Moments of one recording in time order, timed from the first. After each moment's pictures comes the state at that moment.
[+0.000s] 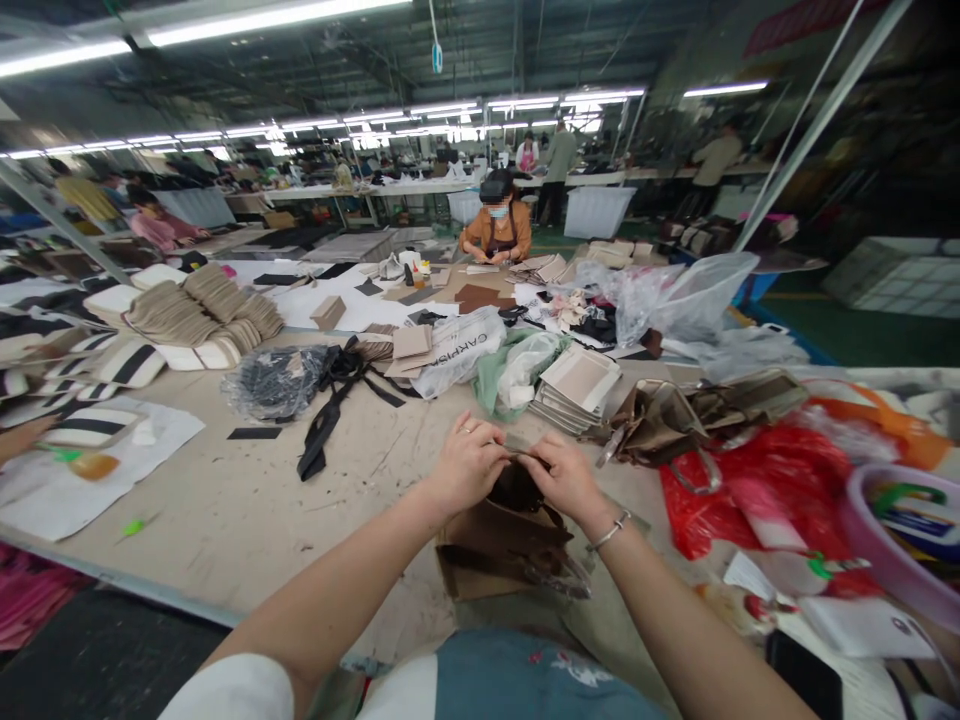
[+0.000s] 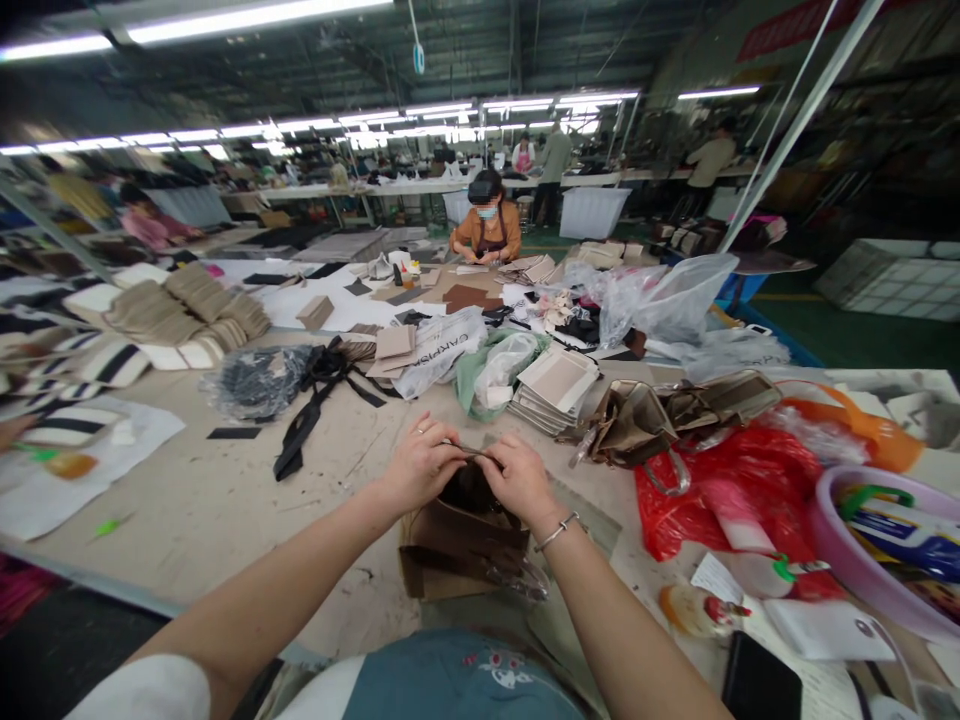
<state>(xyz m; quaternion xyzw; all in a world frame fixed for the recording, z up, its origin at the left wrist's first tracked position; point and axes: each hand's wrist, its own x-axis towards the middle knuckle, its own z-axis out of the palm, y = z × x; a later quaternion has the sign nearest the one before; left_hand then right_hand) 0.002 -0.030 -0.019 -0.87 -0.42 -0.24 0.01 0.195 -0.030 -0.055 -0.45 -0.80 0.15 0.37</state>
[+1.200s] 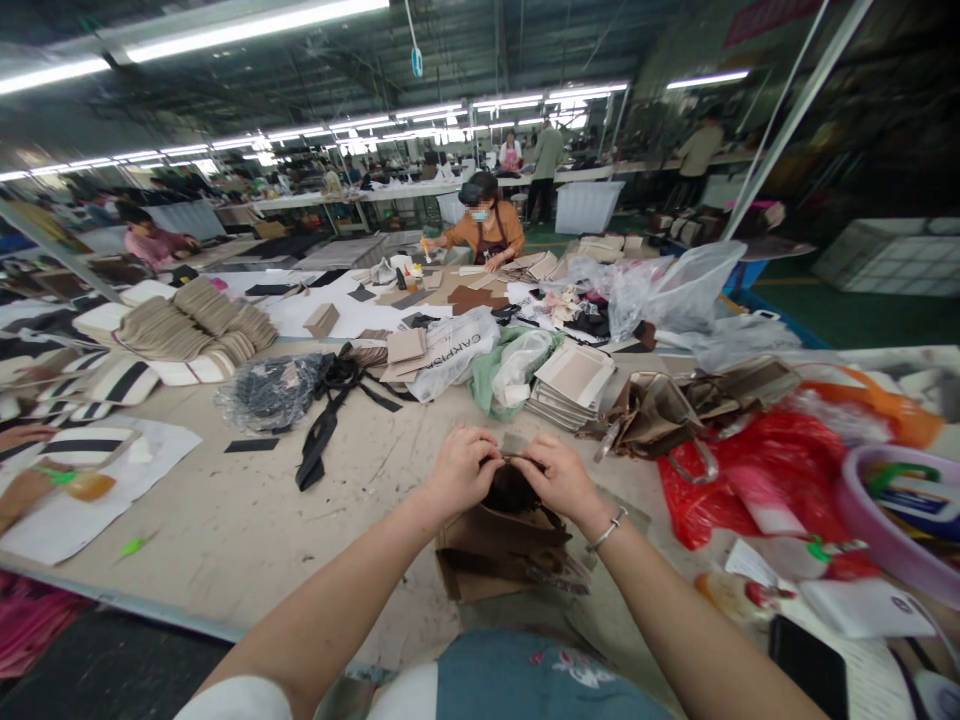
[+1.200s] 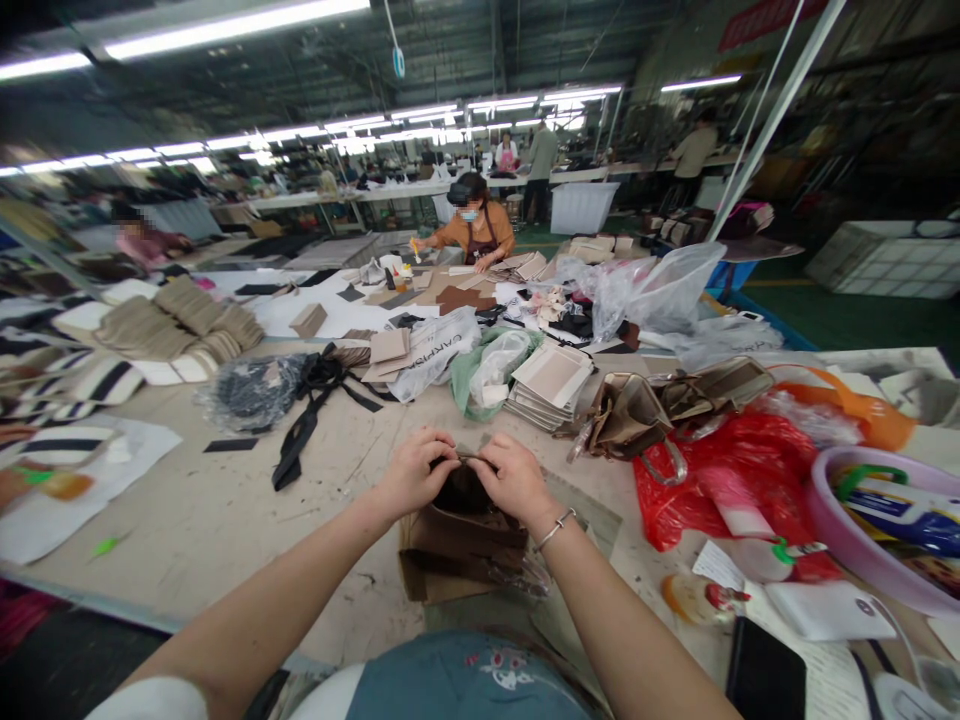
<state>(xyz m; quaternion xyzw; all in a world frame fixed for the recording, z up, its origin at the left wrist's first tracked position) 0.006 -0.033 -0.026 -0.84 -0.46 -0.27 -0.09 0.195 -0.036 -0.049 -0.45 -0.81 0.16 0.34</state>
